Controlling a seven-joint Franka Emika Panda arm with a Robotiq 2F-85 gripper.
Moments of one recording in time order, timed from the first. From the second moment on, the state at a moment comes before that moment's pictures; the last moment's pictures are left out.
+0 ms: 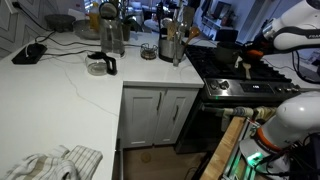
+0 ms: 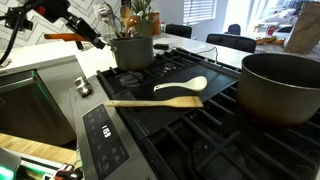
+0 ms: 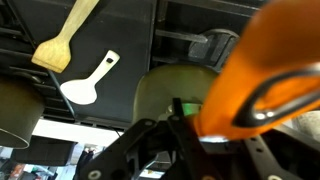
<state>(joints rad) -0.41 -0.83 -0.40 -2.78 -0.51 2.58 0.09</state>
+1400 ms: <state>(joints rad) -0.25 -0.81 -0.50 -2.78 -0.51 2.51 -0.02</state>
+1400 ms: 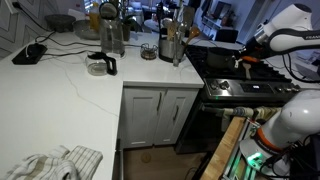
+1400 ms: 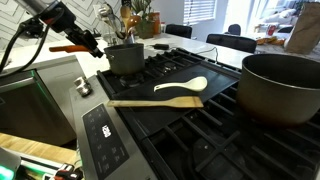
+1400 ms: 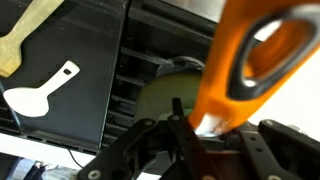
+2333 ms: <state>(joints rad) -0.26 -0.81 -0.51 -2.77 -0.51 2.39 -0.08</state>
